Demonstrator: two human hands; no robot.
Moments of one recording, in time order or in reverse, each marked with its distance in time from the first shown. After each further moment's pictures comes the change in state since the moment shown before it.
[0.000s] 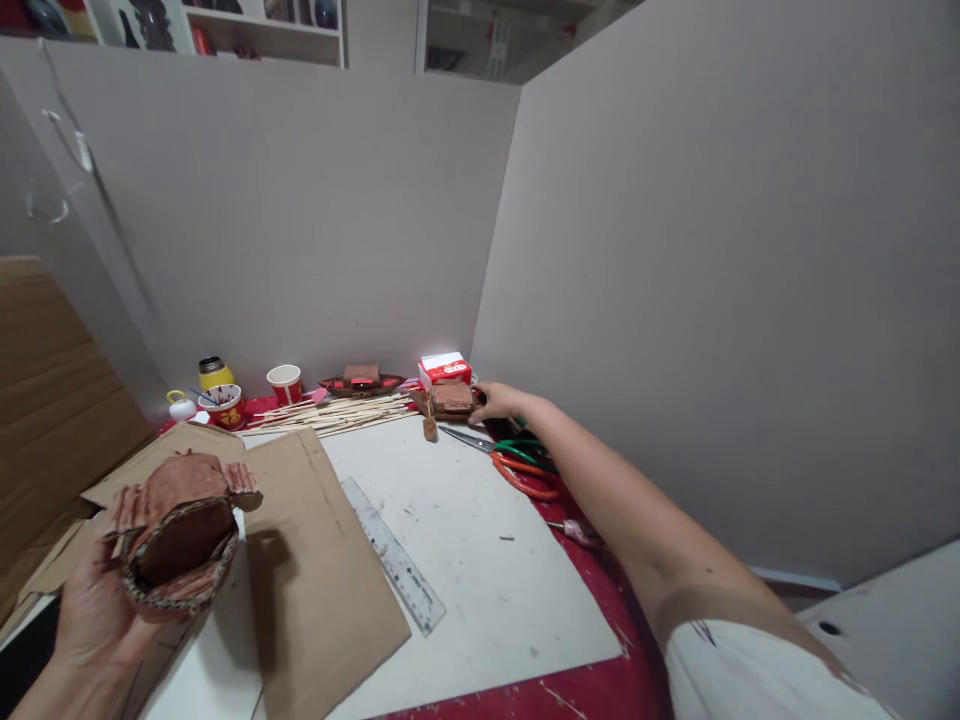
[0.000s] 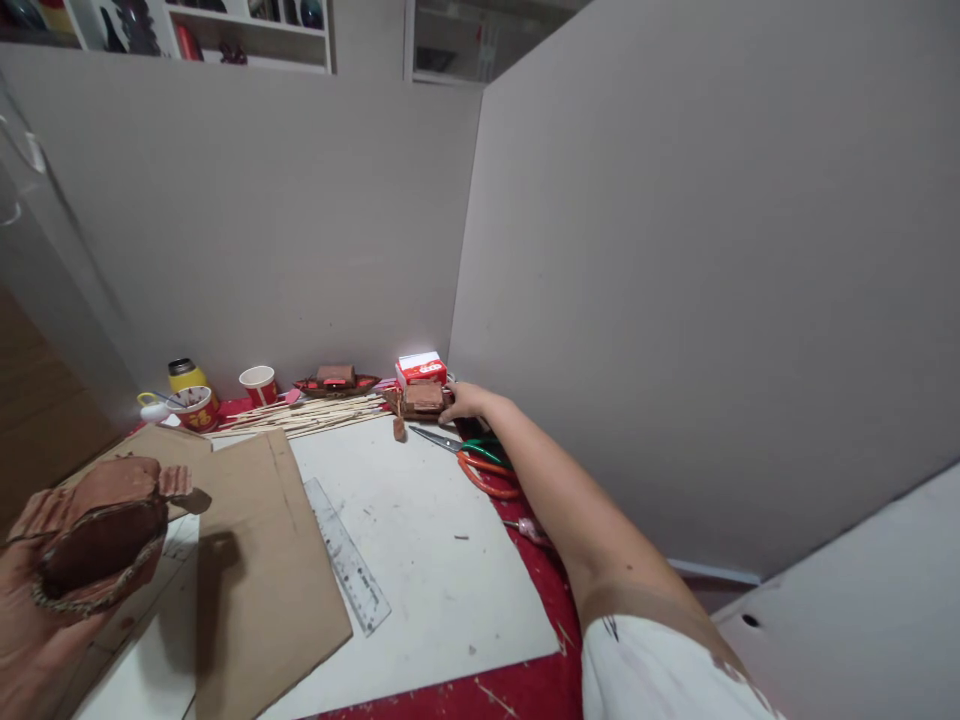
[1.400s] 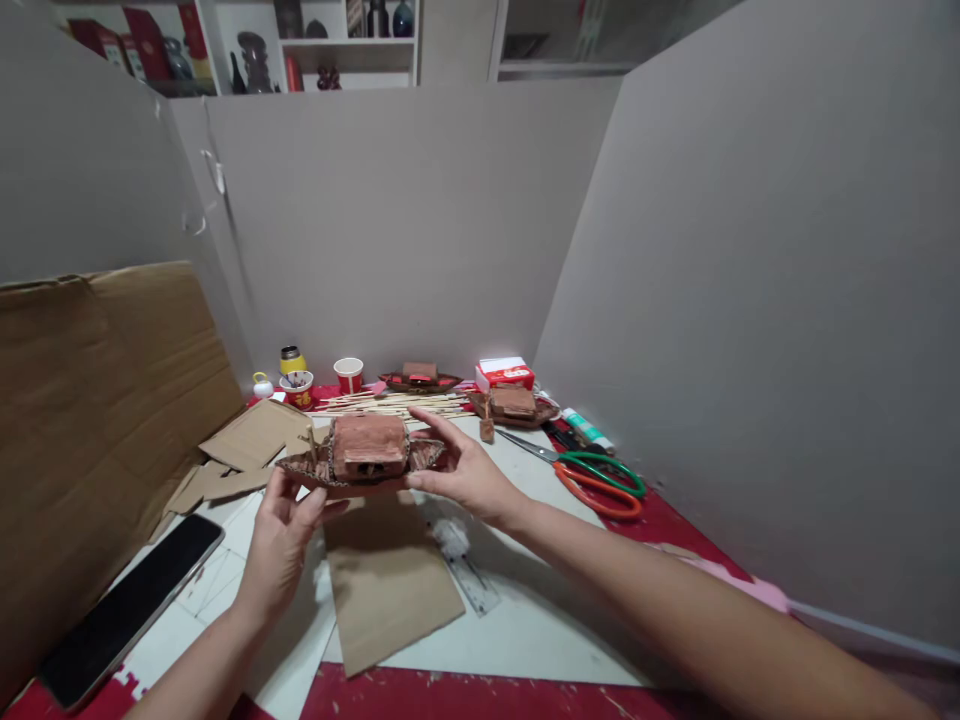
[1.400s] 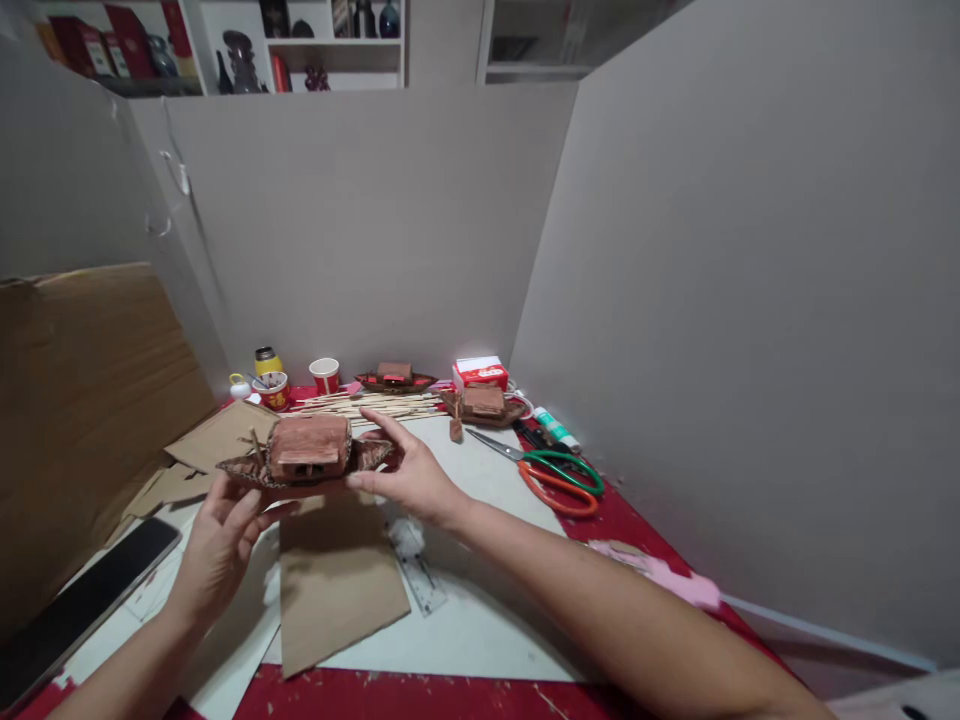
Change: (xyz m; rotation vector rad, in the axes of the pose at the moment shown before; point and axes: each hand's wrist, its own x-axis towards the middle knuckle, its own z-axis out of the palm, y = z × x) left_hand -0.035 -0.045 -0.008 0.276 -0.526 0.248; right_hand -0.144 -0.191 0.094 1.211 -0.165 -0.514
